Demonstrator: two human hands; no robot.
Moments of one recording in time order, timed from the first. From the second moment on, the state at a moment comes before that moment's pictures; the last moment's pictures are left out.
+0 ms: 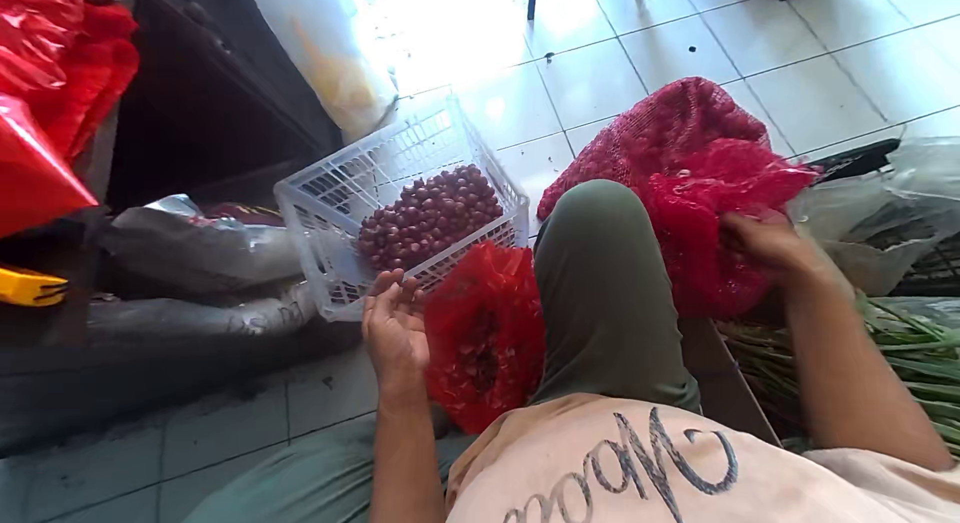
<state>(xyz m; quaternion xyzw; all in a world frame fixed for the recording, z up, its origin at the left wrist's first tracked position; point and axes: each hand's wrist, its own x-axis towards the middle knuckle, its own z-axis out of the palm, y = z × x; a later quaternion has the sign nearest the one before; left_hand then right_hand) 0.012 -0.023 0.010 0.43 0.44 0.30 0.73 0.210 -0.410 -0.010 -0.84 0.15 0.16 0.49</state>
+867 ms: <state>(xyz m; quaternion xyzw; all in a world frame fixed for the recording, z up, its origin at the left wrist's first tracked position) 0.029 -0.072 -0.004 0.21 0.25 0.32 0.89 0.067 -0.134 0.015 -0.56 -0.20 0.38 0.71</state>
